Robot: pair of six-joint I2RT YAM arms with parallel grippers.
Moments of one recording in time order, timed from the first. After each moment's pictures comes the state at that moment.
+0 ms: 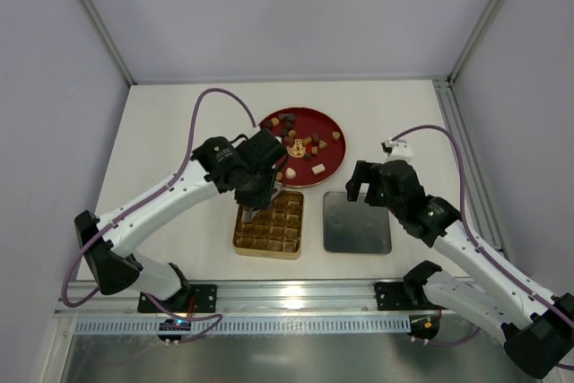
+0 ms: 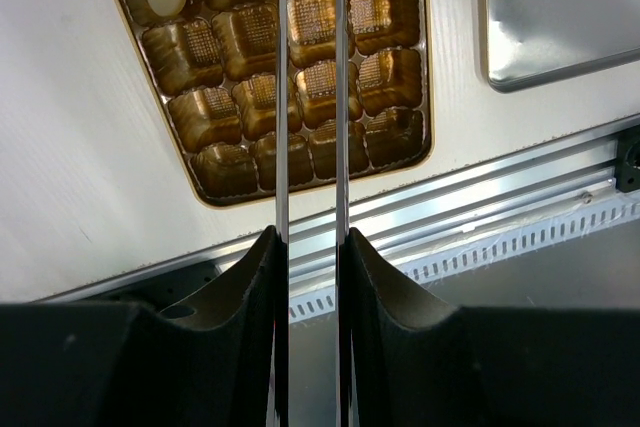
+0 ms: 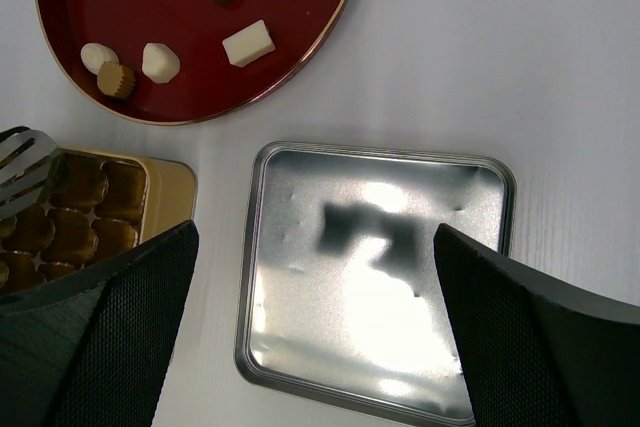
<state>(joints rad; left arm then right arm) -0.92 1.44 1.52 -1.27 -0.12 -0.63 0.57 0.83 0.69 -0.48 0.27 0.52</state>
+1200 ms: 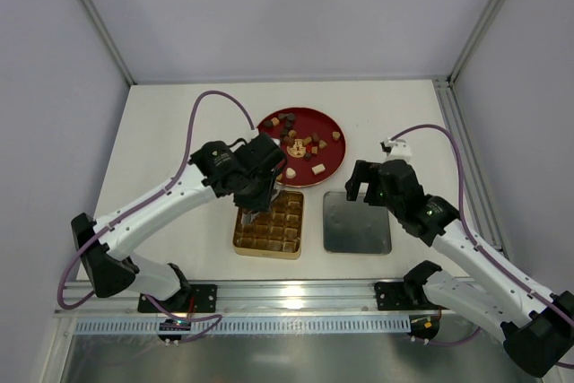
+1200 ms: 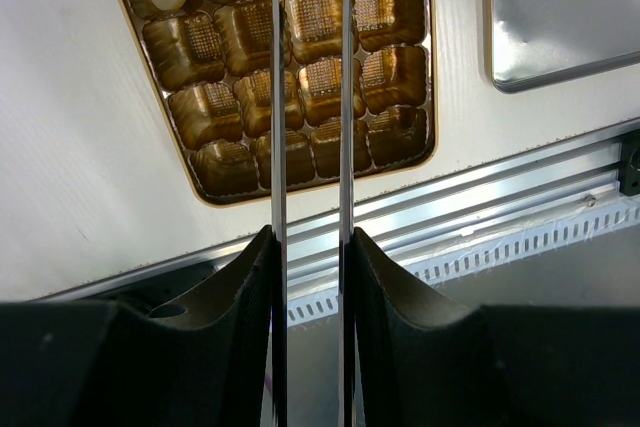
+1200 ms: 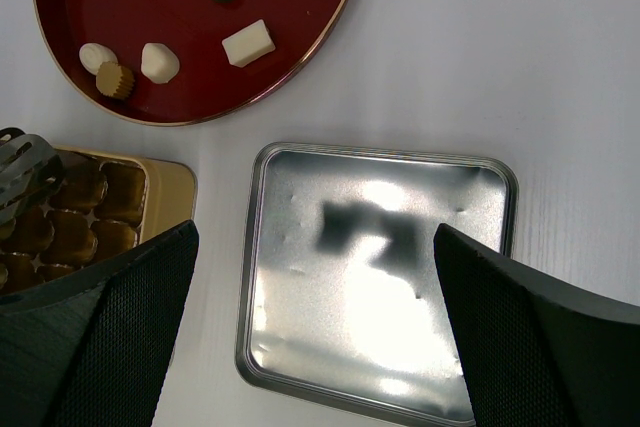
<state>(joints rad) -0.94 1.42 1.47 -1.25 -0.14 -0.66 0.57 0.85 0.69 -0.47 0.27 0.53</state>
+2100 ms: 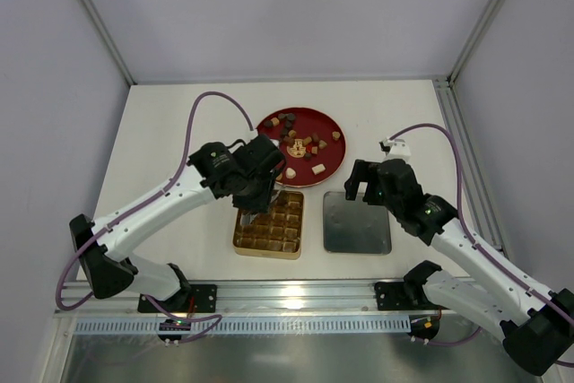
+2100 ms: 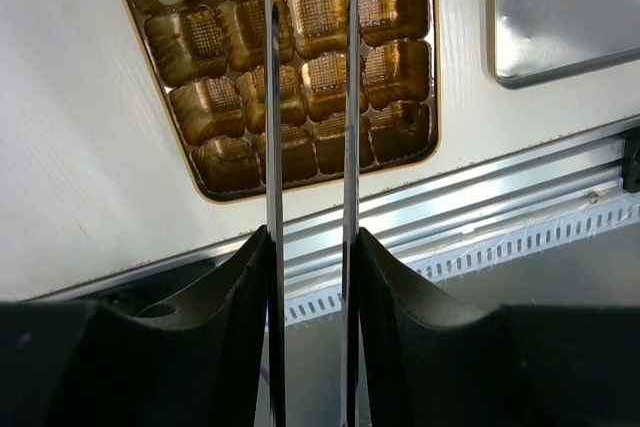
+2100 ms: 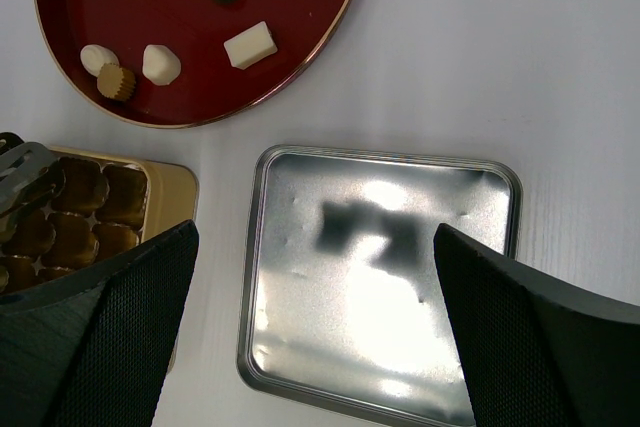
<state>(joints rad) -0.94 1.40 1.46 -1.25 -0.14 -0.66 0.57 0.86 0.68 -0.46 0.27 0.53</state>
